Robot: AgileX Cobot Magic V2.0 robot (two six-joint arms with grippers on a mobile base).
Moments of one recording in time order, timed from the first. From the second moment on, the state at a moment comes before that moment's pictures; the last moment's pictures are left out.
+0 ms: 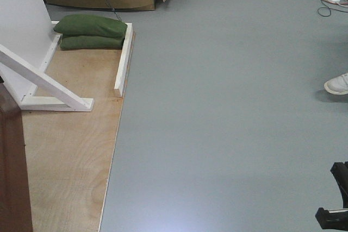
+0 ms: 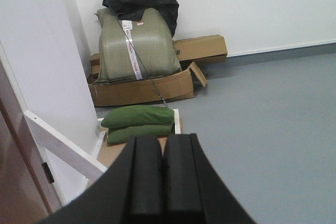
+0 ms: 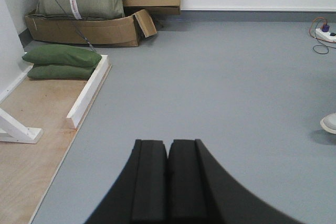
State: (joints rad) left arm -0.01 -0.01 0.03 -0.11 0.15 0.16; right arm 0.05 -0.01 0.03 0.07 0.37 -0.05
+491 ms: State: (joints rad) left arm -0.01 -0.01 0.03 -0.11 0.15 0.16; right arm 0.05 -0.01 0.03 0.07 0.37 -0.05
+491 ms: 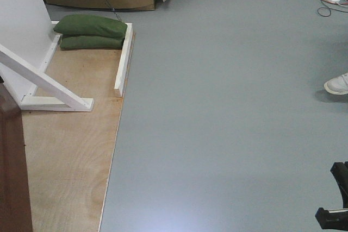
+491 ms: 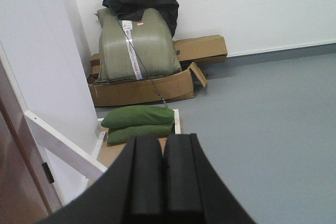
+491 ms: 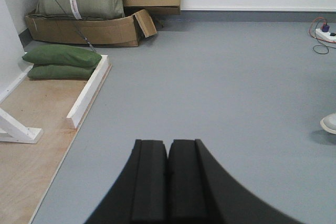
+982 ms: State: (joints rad) left arm -0.01 -0.01 0.03 -0.11 0.15 0.16; right arm 0.05 -0.01 0.03 0.07 0.37 -0.05
